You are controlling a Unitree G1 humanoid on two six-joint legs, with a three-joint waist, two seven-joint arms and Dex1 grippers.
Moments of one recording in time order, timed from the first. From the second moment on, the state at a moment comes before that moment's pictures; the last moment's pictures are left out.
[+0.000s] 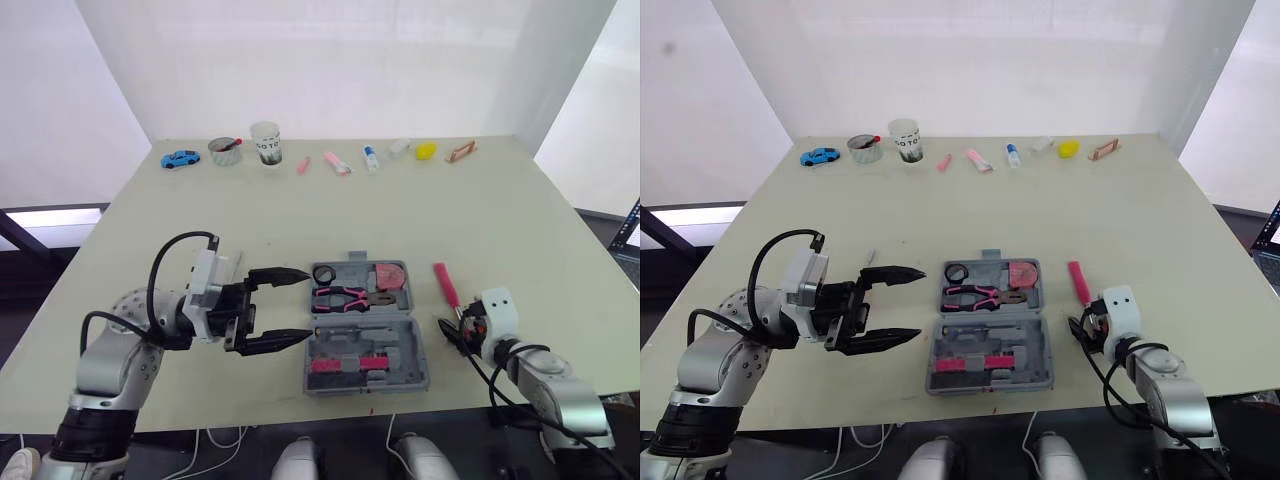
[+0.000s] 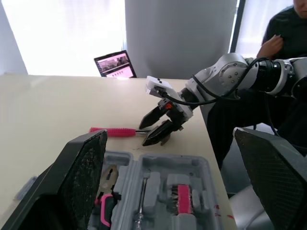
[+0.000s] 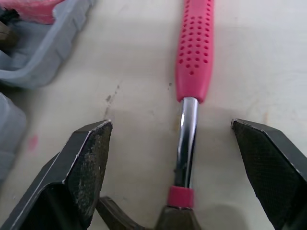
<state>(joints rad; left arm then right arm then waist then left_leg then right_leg) -0.20 0.72 0.14 -0.19 -0.67 0.24 -1.40 -0.06 -0.29 -0.08 -0.19 0.17 0.65 0.38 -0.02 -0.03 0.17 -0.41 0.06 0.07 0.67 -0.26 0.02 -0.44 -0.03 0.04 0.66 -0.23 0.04</state>
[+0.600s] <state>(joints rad) -0.25 0.76 0.13 -0.14 -0.69 0.26 -1.53 -0.05 -0.26 -0.08 -0.05 0.16 0.42 0.36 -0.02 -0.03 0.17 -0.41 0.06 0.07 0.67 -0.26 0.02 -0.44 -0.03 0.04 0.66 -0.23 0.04</state>
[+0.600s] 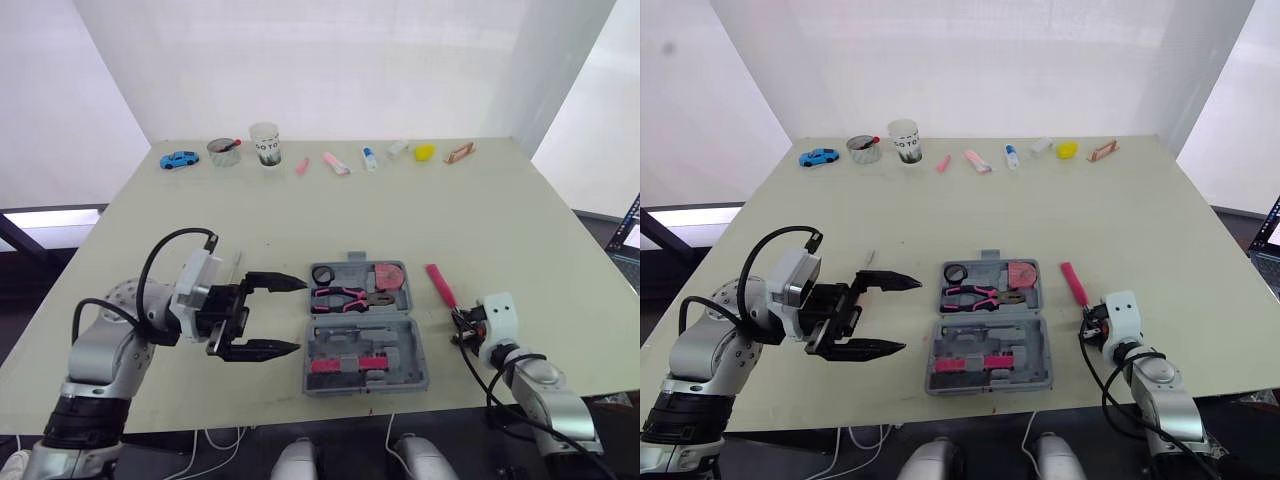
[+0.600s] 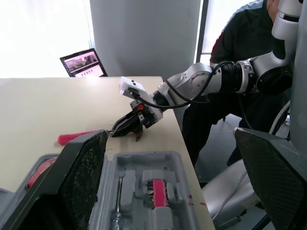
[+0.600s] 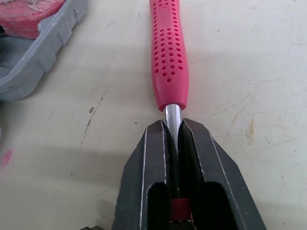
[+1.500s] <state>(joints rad) -0.08 0.91 0.24 -0.10 -0.71 0.19 -1.55 -0.30 -0.67 0.20 -0.37 0.34 0.55 0.95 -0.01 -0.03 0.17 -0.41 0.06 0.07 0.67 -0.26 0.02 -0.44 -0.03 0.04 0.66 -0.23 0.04</state>
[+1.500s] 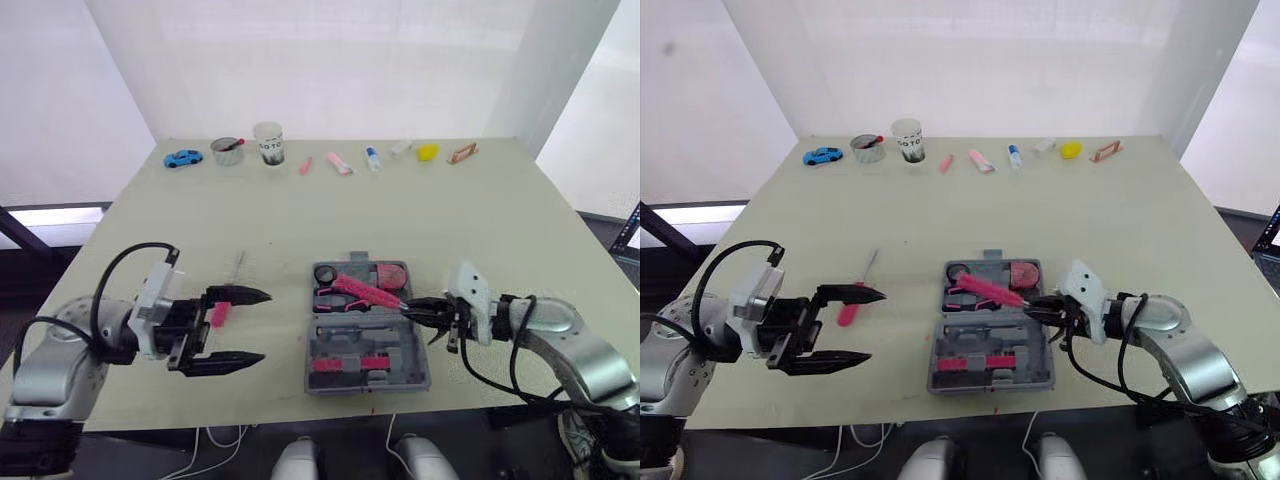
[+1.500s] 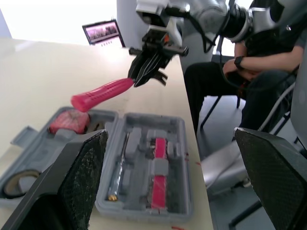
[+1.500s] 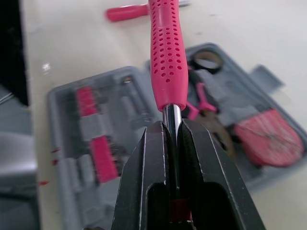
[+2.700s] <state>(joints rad) -0.13 1.15 -0.01 0.11 -0.77 -0.14 -1.56 -0.51 -0.62 0.62 -0.35 -0.01 0.69 0.95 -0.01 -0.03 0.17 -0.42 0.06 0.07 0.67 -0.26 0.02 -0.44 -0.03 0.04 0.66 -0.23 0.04</state>
